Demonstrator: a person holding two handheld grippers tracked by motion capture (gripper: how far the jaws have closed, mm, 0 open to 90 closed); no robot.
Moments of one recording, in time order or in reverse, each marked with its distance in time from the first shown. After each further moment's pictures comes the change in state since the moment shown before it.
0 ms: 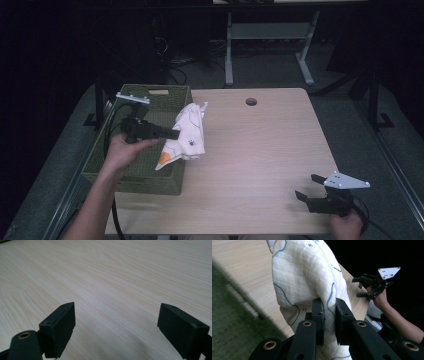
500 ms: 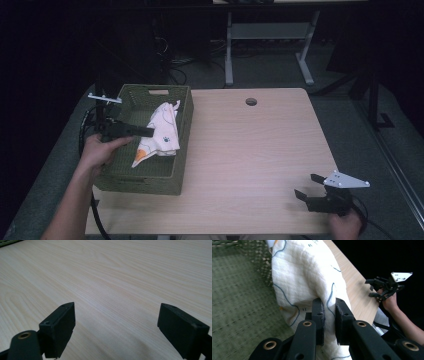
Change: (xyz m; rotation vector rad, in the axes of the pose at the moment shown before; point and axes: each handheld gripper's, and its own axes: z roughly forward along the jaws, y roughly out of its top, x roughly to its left) left arm 0.049 -0.021 -0.046 -0.021 0.053 -0.087; right arm -0.001 0.000 0.002 -0.015 -0.001 0.018
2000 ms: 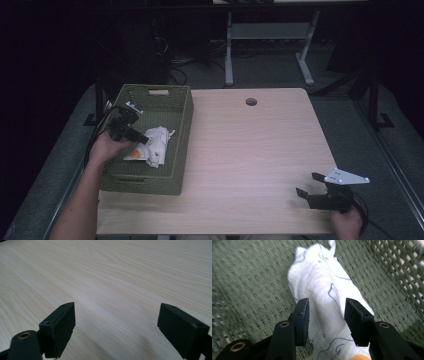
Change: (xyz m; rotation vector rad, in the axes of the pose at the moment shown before) left arm 0.052 0.001 0.049 0.368 0.535 0.136; right arm -0.010 0.000 0.003 0.027 0.001 0.012
